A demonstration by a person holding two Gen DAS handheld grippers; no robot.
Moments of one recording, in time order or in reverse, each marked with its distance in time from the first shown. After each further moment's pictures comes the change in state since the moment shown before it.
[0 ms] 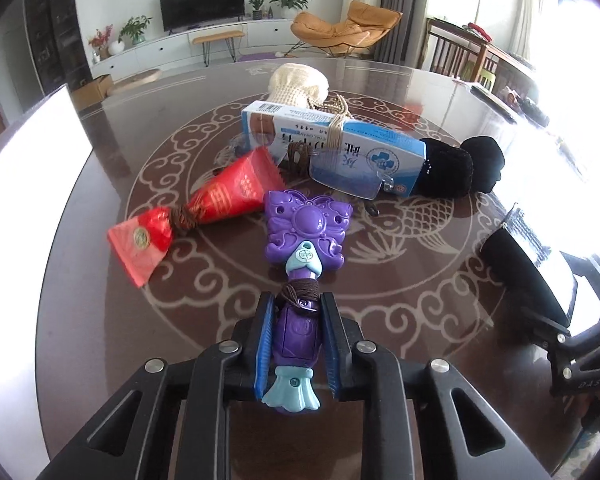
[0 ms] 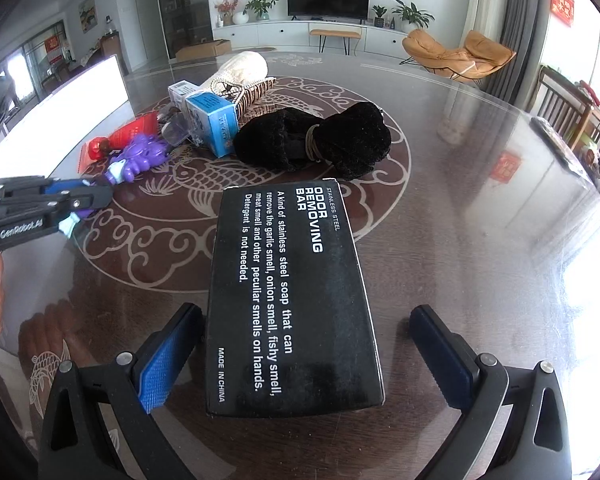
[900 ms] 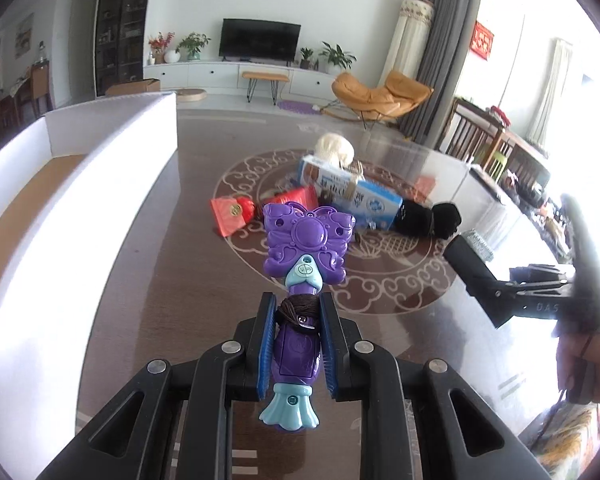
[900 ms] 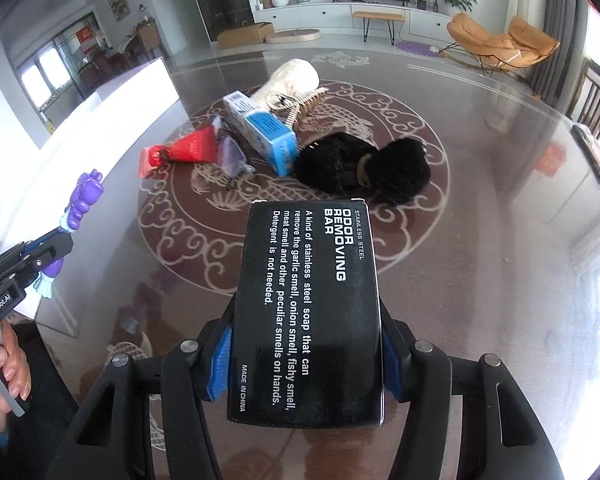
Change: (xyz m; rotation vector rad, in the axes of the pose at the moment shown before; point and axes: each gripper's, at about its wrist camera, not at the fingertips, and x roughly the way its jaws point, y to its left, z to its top) left arm -0.121 0.034 -0.064 -0.225 -0.229 -0.017; right arm -0.038 0.007 0.035 -0.044 0.080 0.204
